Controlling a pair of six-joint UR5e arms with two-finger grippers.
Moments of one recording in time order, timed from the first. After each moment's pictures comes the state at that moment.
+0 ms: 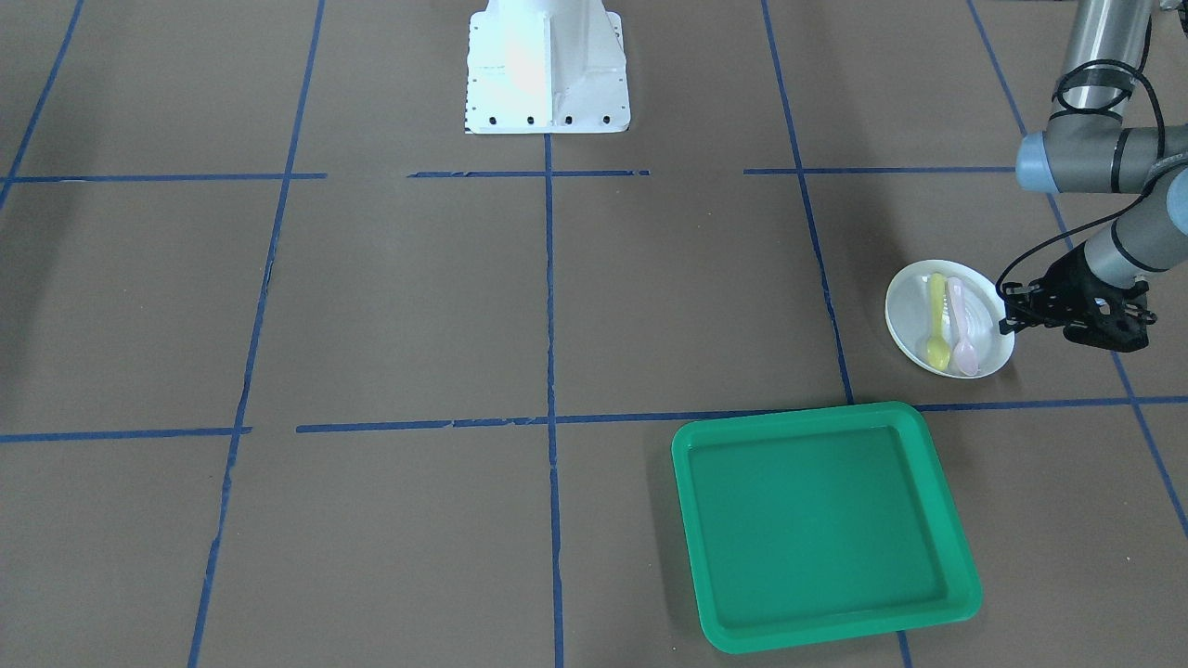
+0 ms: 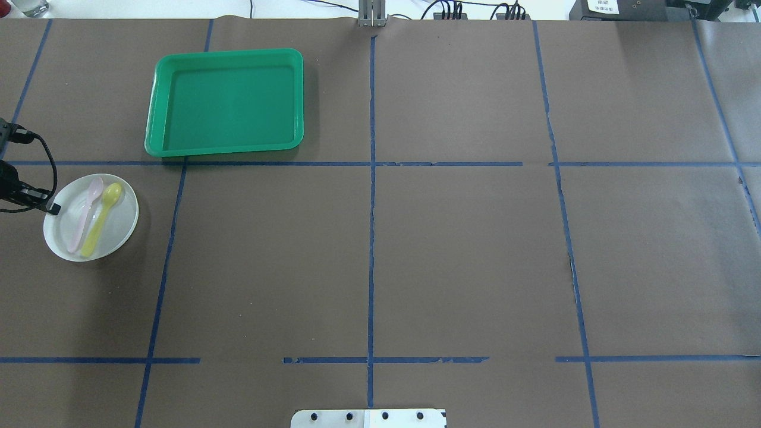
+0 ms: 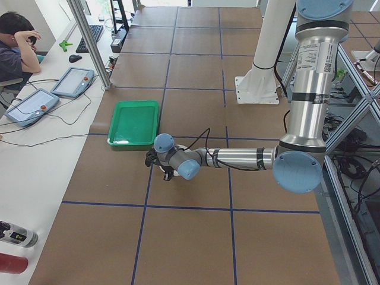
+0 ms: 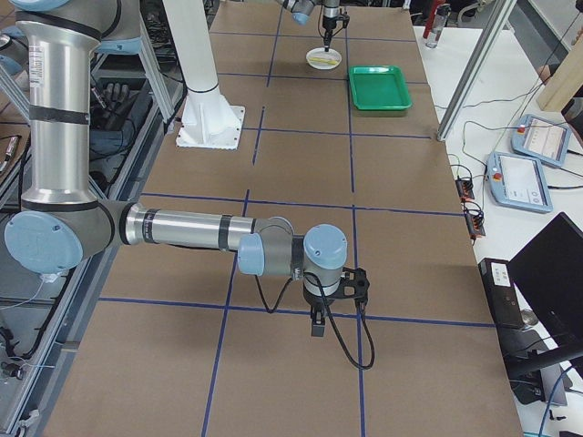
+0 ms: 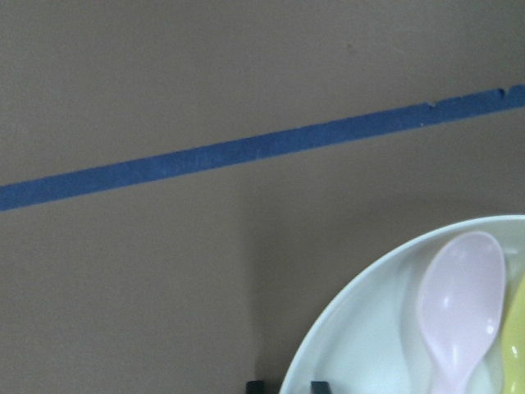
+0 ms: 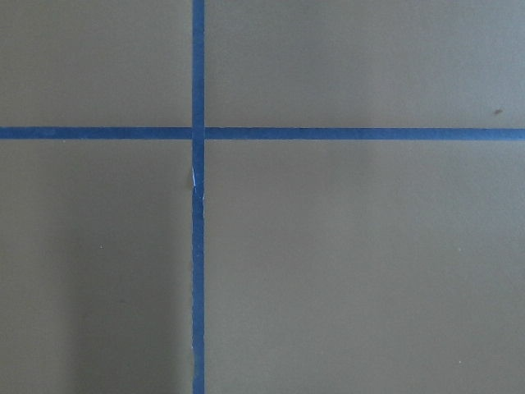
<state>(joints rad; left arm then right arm) -1.07 -1.63 -1.39 -2.22 -2.33 -0.50 1.58 -1.65 1.61 -1.51 2.28 0.03</state>
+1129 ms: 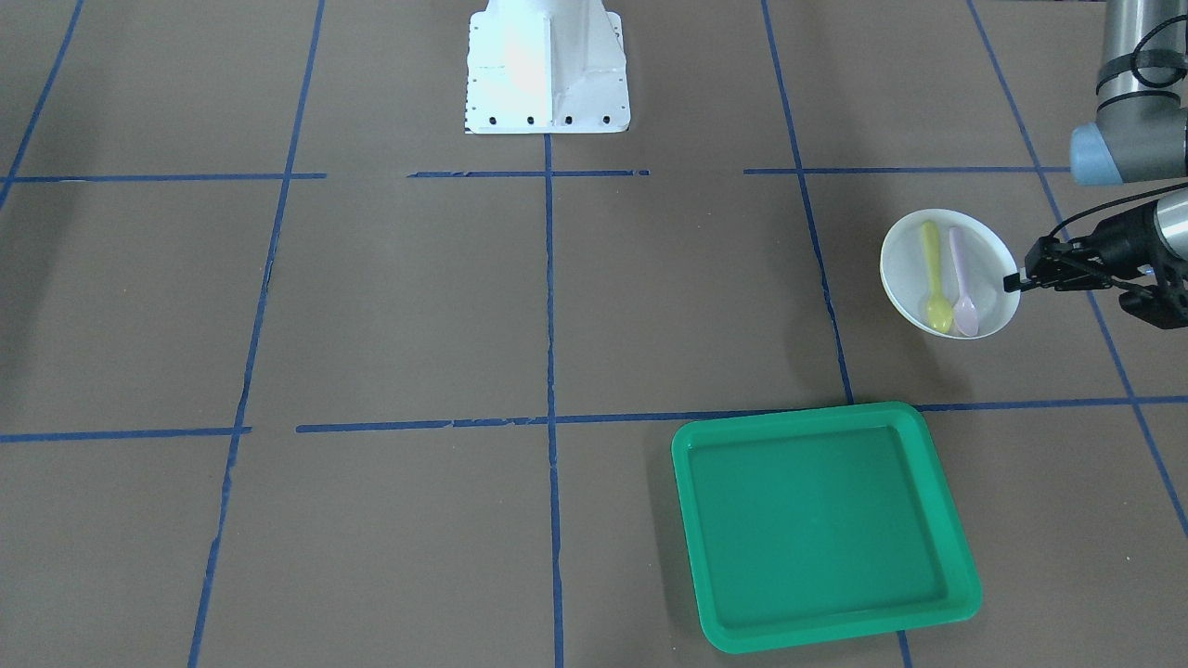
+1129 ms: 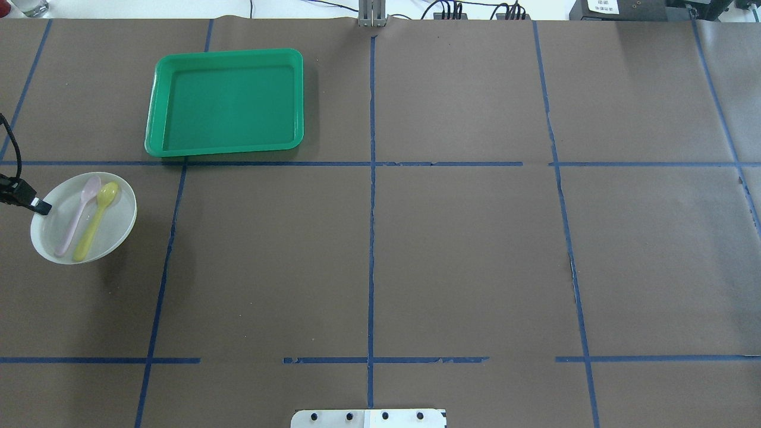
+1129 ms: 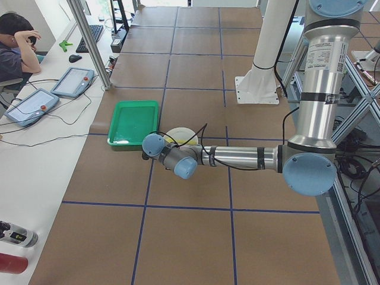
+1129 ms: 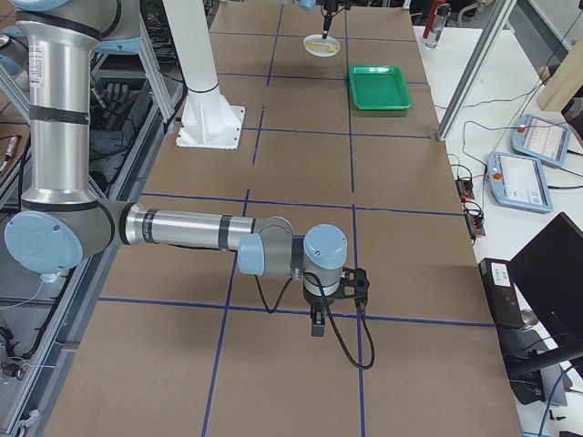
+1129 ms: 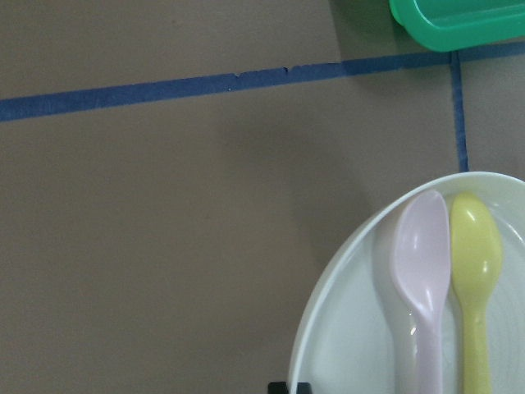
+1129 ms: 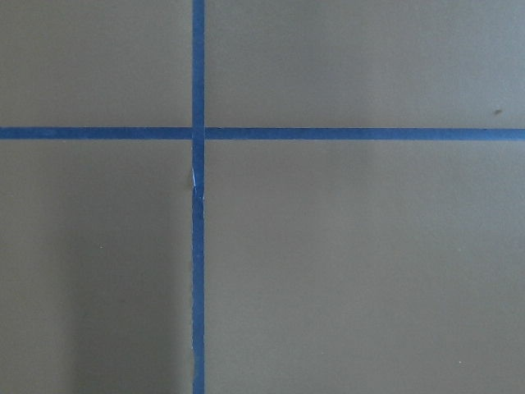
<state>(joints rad) -1.24 -1.65 -1.47 -2.05 -2.71 -0.42 1.58 -1.65 1.61 -1.51 2.28 0.03</state>
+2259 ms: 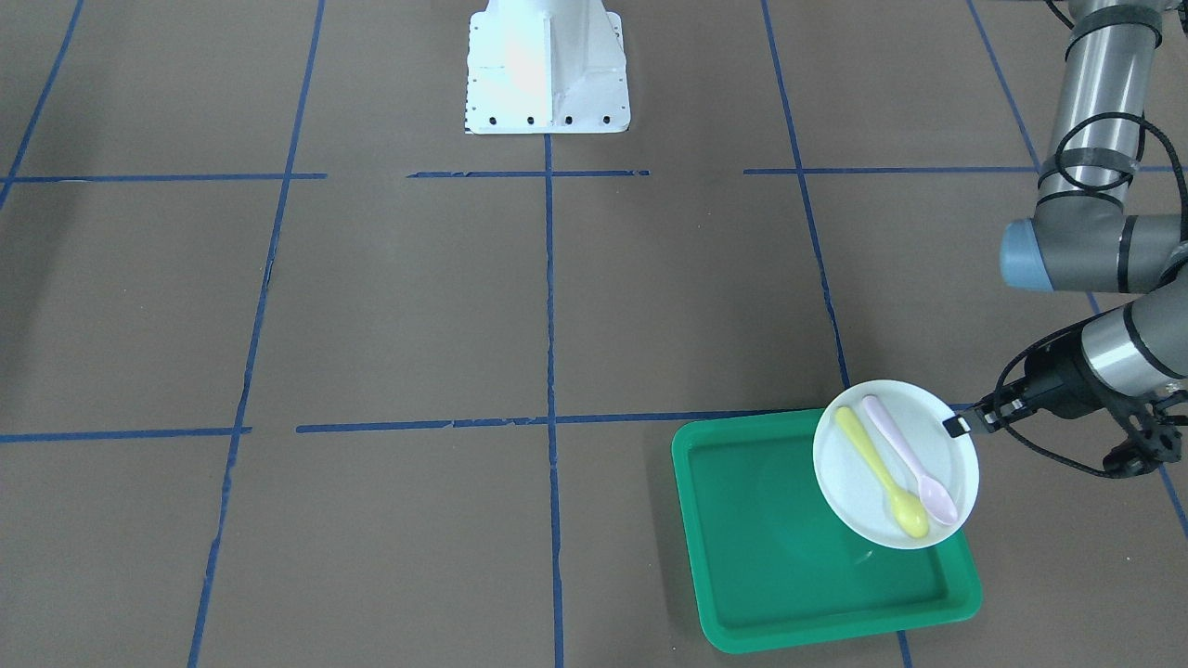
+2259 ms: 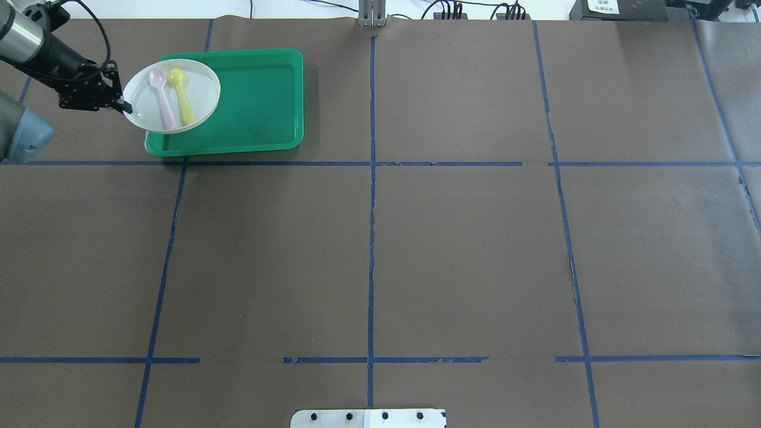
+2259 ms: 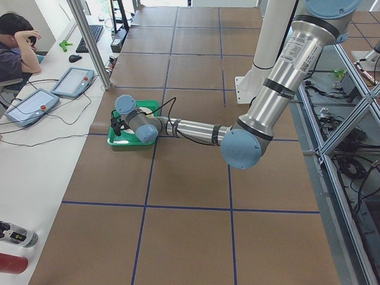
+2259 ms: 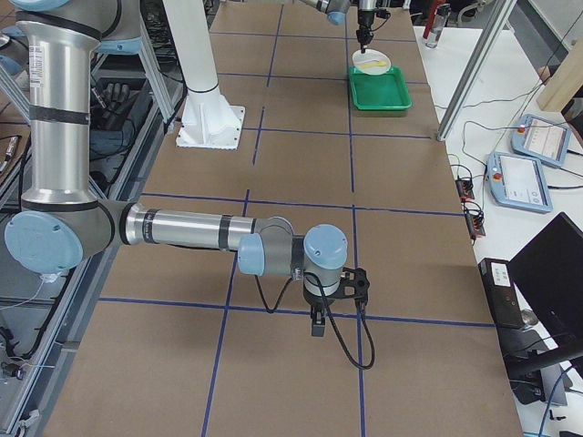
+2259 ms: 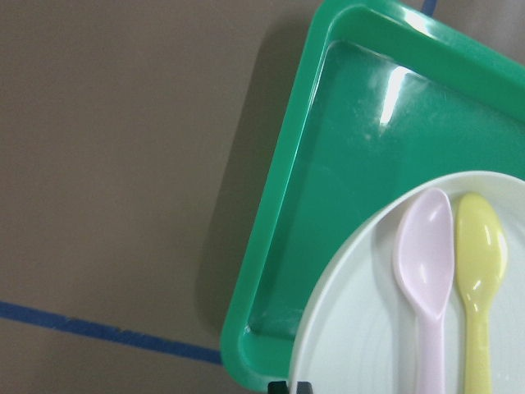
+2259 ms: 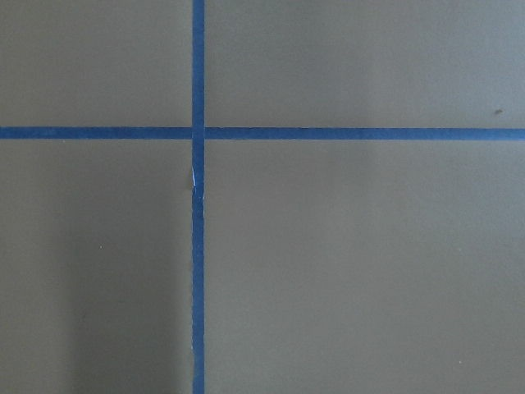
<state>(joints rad) -1.13 -2.07 -1.15 -2.32 -2.44 -1.37 1.58 -1.65 1.61 -1.51 2.28 0.03</state>
